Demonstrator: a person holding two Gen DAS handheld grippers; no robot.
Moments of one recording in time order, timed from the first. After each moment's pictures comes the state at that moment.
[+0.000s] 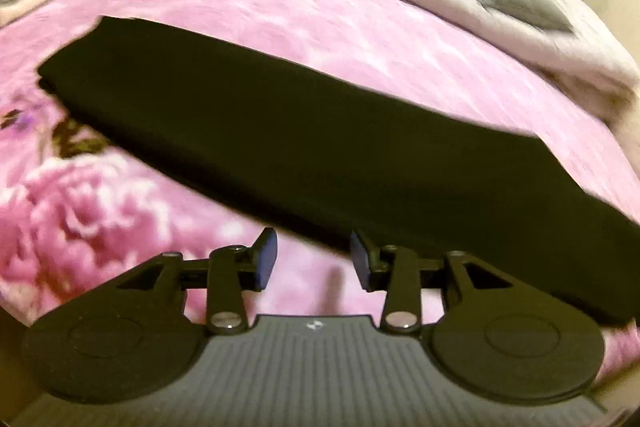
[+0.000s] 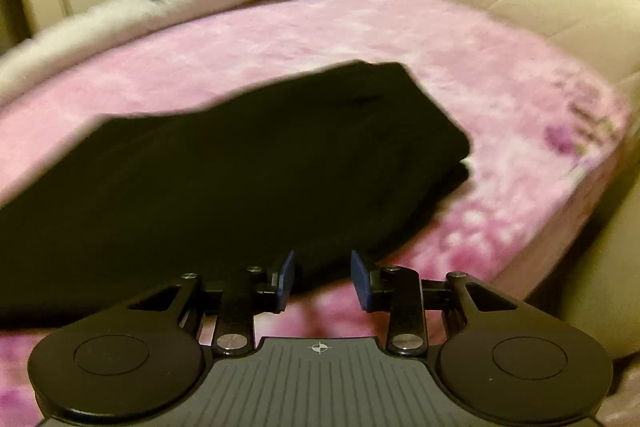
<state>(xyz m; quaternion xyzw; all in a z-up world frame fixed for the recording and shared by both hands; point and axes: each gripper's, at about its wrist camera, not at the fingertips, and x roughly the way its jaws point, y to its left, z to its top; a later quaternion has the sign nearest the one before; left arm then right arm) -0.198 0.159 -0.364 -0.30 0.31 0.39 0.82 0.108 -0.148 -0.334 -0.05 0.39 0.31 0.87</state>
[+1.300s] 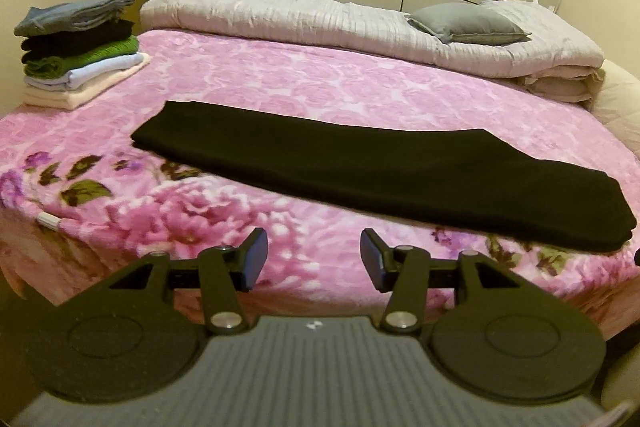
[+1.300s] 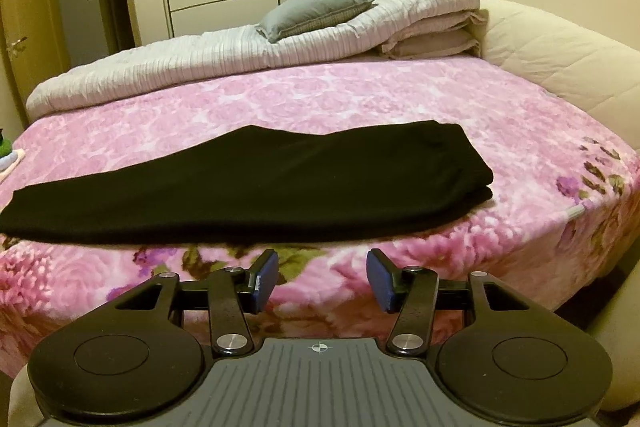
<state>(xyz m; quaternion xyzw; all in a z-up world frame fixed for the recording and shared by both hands) -0.293 0.034 -0.296 -0.19 0.27 0.44 0.83 -0.036 -0.180 -0.287 -0.11 0.31 0.41 0.85</state>
